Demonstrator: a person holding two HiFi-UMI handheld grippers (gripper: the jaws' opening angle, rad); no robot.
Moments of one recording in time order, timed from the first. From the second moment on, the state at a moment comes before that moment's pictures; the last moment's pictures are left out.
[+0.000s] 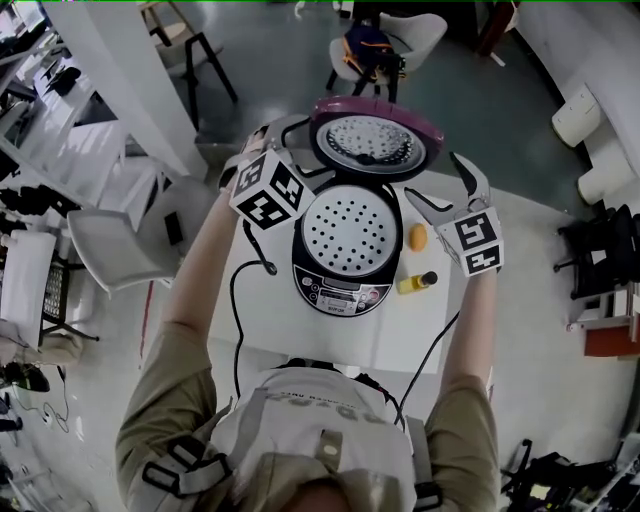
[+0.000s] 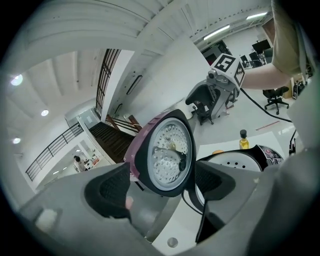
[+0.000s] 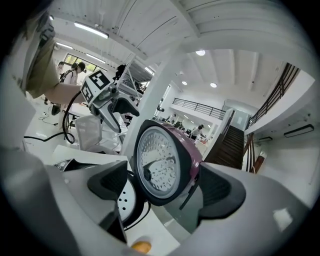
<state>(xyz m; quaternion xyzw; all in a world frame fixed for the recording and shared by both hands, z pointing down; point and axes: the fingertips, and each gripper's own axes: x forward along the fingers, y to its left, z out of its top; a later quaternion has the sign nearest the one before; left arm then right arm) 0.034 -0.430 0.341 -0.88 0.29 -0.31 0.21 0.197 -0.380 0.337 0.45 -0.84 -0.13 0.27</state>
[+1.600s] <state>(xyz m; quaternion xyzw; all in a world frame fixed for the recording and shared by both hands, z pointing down) 0.043 -0.490 0.365 -0.88 0.24 -0.36 0.20 0.199 -0.444 0.347 0.39 -0.86 -0.10 0.30</state>
